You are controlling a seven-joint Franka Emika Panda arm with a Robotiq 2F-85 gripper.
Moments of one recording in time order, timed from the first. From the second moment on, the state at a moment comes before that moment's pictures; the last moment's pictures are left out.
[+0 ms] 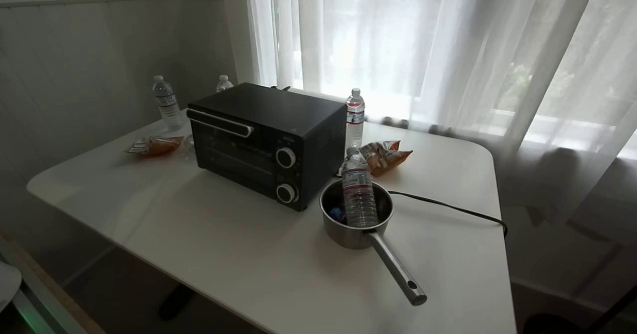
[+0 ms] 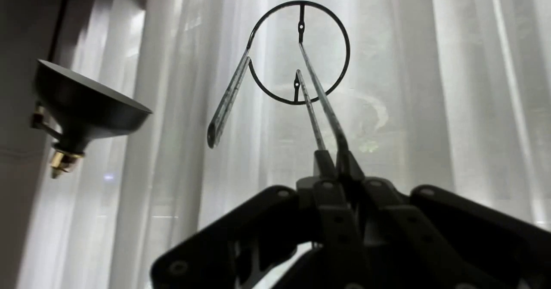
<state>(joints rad) 0.25 -0.21 -0.16 -1.55 -0.63 2.11 0.70</state>
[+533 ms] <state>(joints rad) -0.15 -0.29 -0.25 -1.75 -0.36 2.19 0.66</state>
